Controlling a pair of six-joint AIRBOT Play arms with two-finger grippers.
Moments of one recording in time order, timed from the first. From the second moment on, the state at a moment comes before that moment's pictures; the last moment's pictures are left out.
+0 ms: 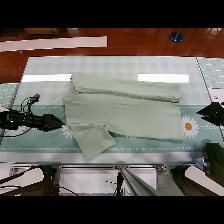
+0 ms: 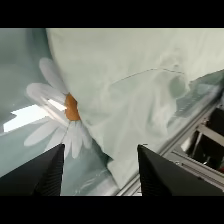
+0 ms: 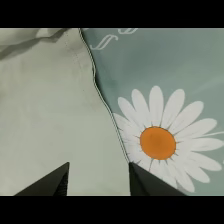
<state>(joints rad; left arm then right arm) 0.46 -1.32 0.62 0.78 -1.39 -0.81 -0.79 -1.18 0.89 -1.04 1.37 1.17</state>
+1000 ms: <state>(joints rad) 0.18 -1.44 0.60 0.71 -1.16 -0.91 -0.81 -1.12 0.82 -1.15 1.39 1.22</state>
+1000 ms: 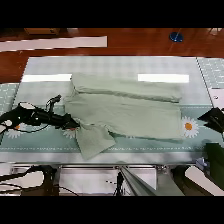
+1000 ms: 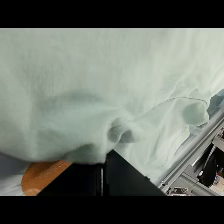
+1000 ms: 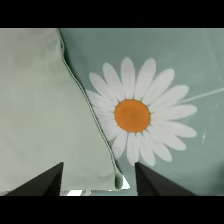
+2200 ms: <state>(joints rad) 0.18 -1.44 0.60 0.72 -1.15 -0.87 -0.64 -1.10 0.48 -1.06 1.21 1.30</state>
